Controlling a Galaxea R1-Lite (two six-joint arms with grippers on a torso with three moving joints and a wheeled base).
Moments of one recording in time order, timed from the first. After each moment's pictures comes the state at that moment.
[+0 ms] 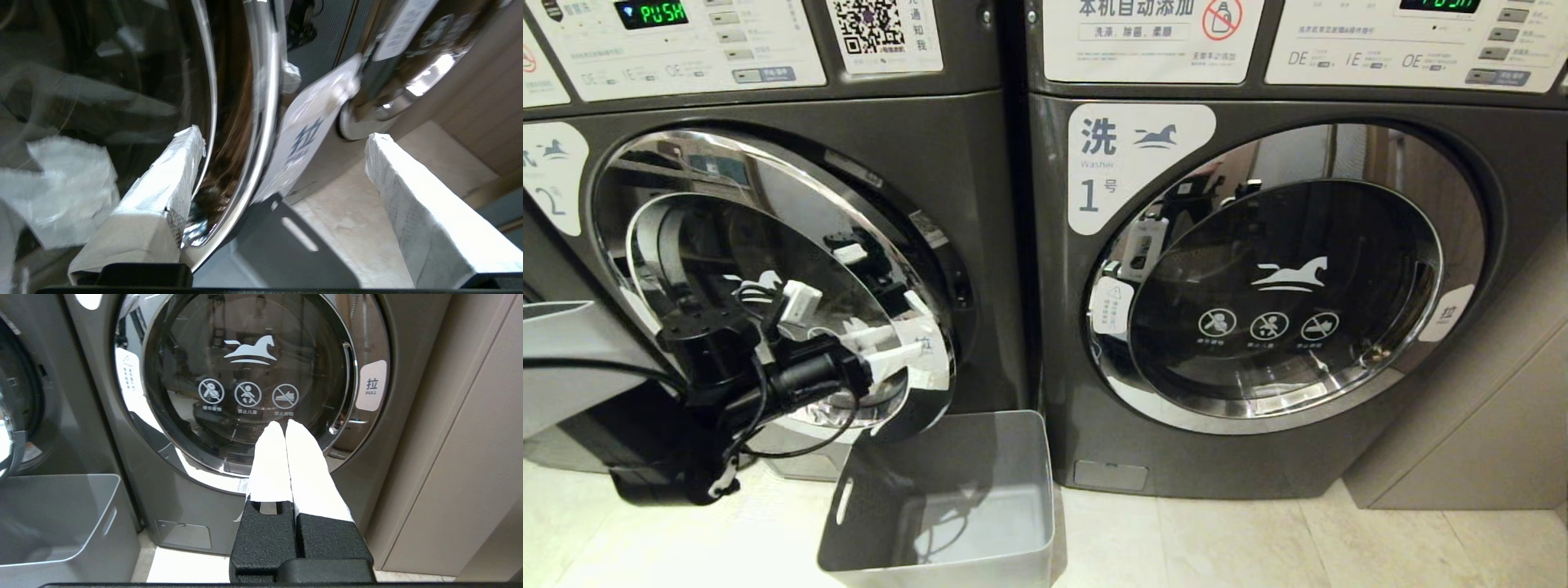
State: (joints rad) left arm 0.00 2.11 -0.73 -1.37 -0.82 -0.13; right arm 0.00 0.00 0.00 -0.31 0.02 -0.01
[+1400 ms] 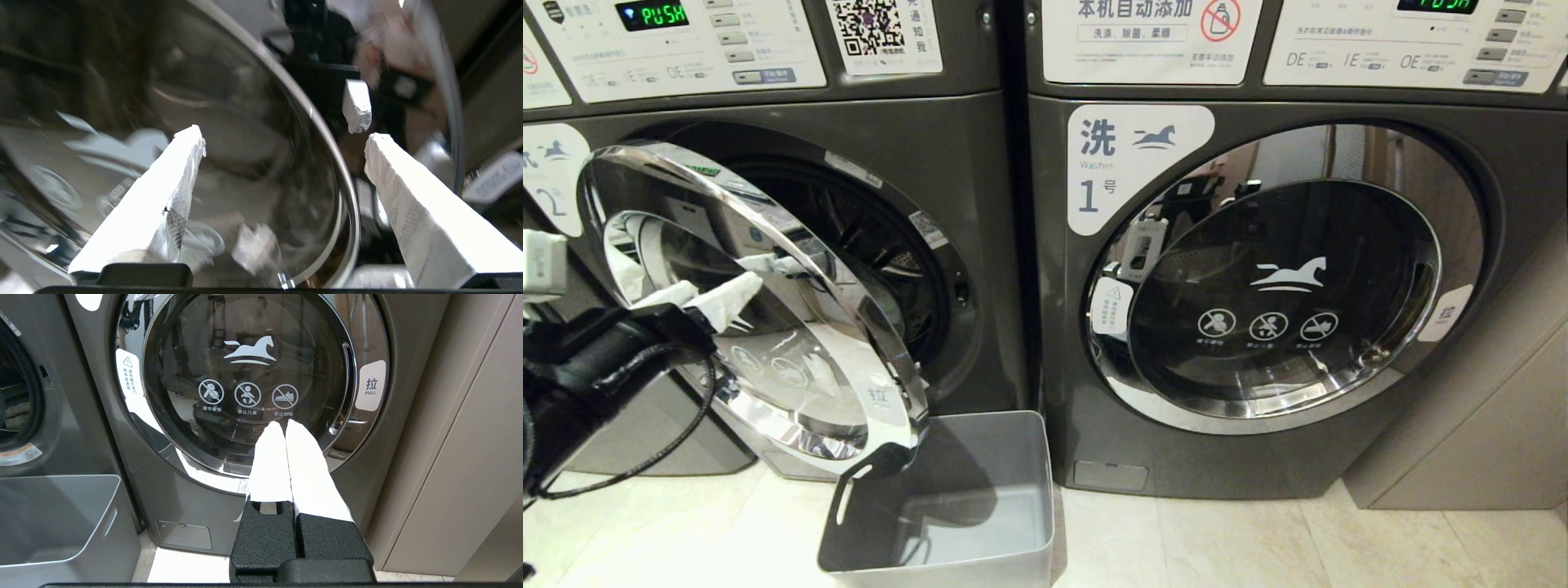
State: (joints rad) left arm 0.15 1.54 -0.42 -1.30 -0.28 -0.22; right arm 0.00 0.00 0.00 -0.31 0.02 -0.01
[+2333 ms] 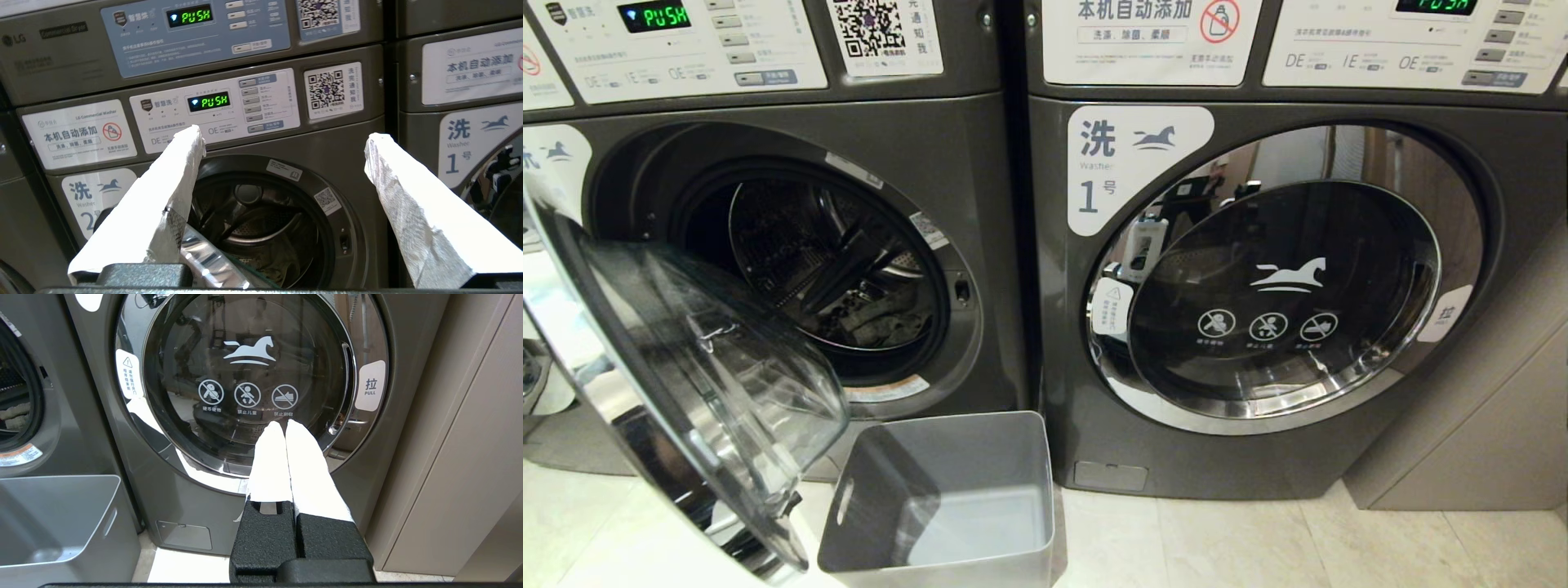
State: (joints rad) left arm 0.30 0.73 -0.63 -0.71 -0.39 -0.01; right arm 0.00 0.00 0.00 -0.31 0.02 -0.01
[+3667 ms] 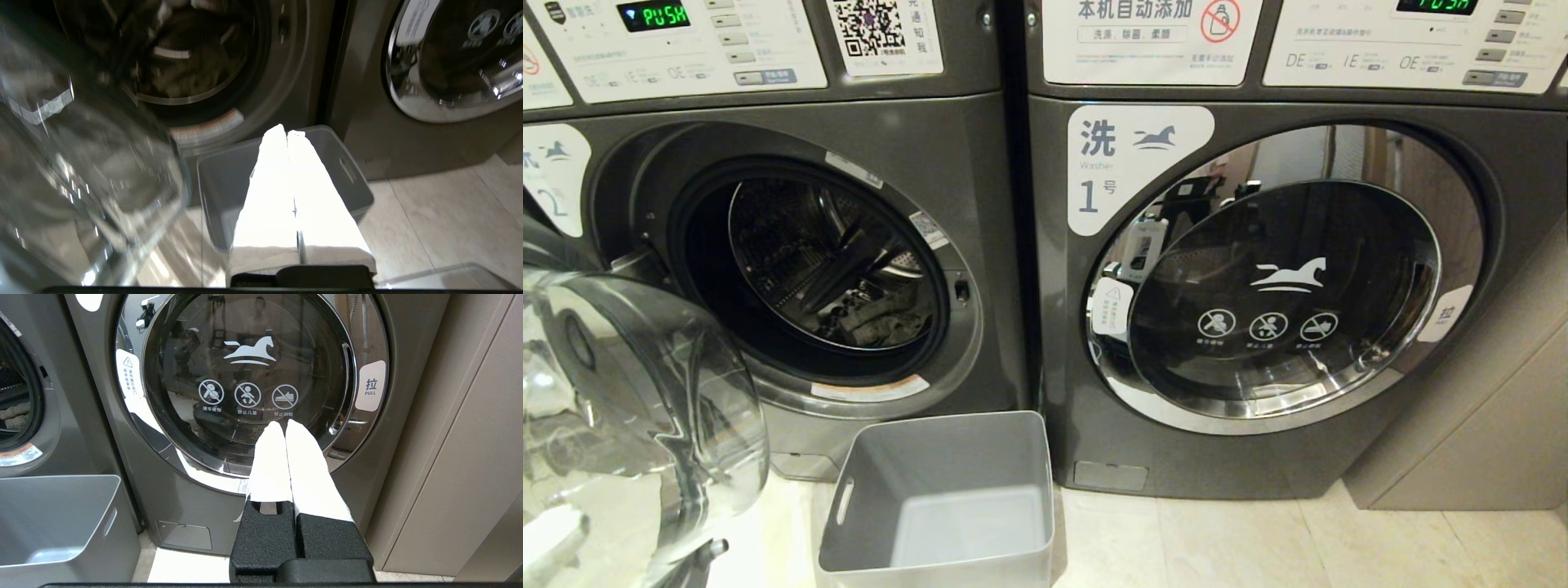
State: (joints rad) left arm -0.02 0.46 -0.22 -0.26 -0.19 0.09; right arm 0.00 0.00 0.00 -0.31 0.02 -0.01
